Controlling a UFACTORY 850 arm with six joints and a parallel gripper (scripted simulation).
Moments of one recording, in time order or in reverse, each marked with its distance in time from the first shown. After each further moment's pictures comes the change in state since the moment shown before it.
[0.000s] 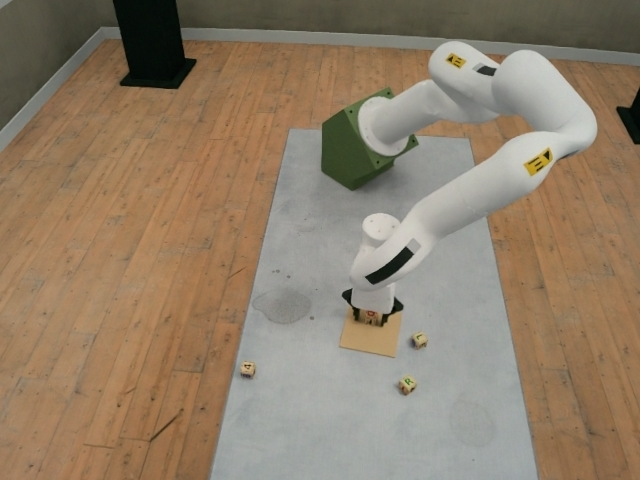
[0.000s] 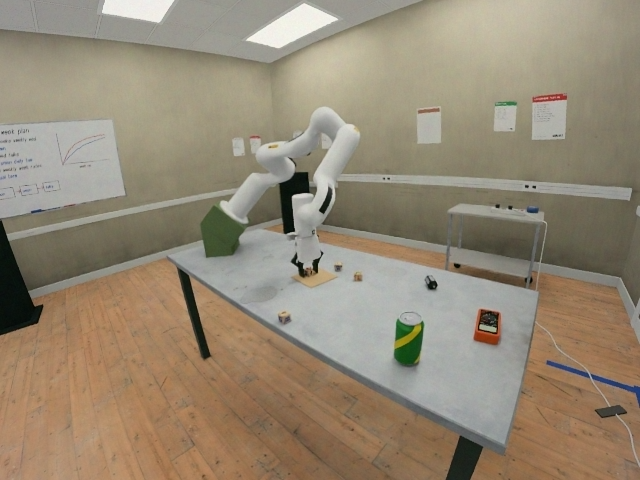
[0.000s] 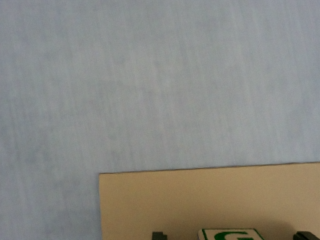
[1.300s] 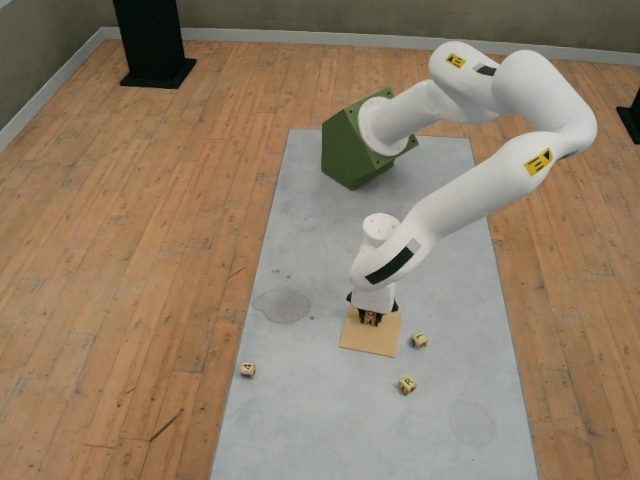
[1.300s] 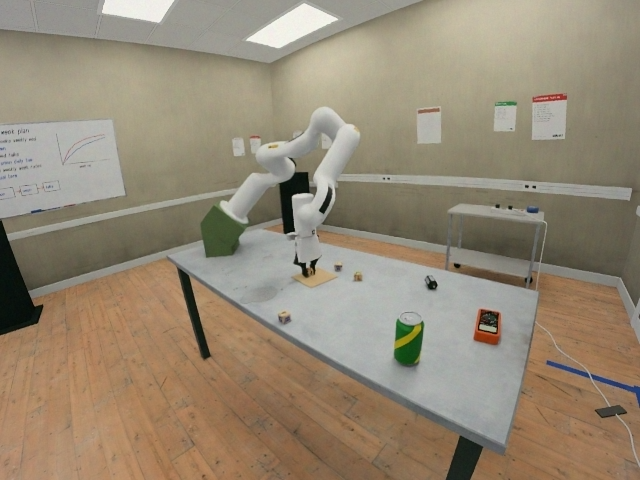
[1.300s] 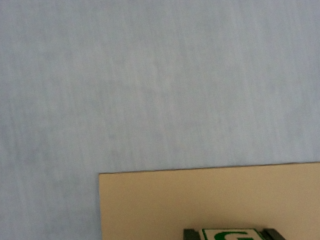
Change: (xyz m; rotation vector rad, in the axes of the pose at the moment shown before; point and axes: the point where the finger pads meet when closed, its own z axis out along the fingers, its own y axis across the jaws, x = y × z) arm 0.000 0.000 0.000 0.000 0.000 0.000
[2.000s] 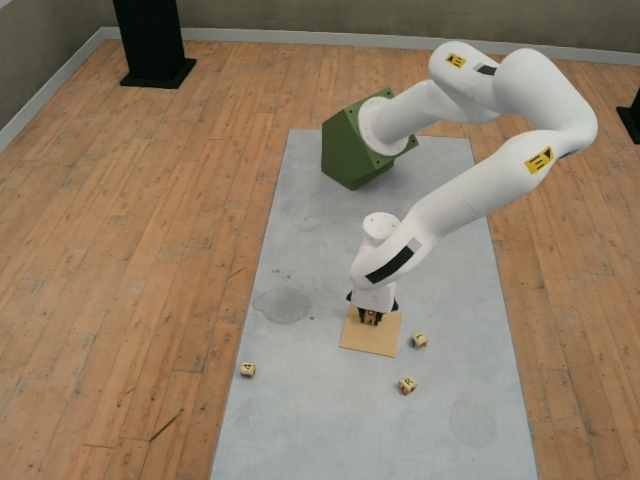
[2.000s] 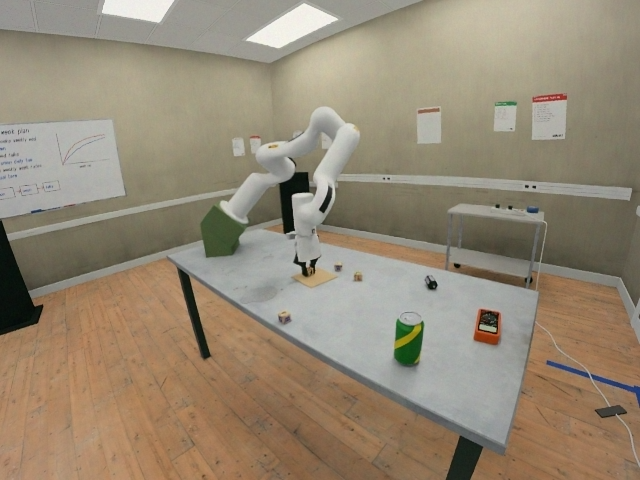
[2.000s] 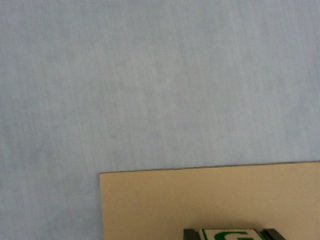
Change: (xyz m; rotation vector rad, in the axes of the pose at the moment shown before) arm 0.000 0.000 -0.003 0.000 0.000 0.000
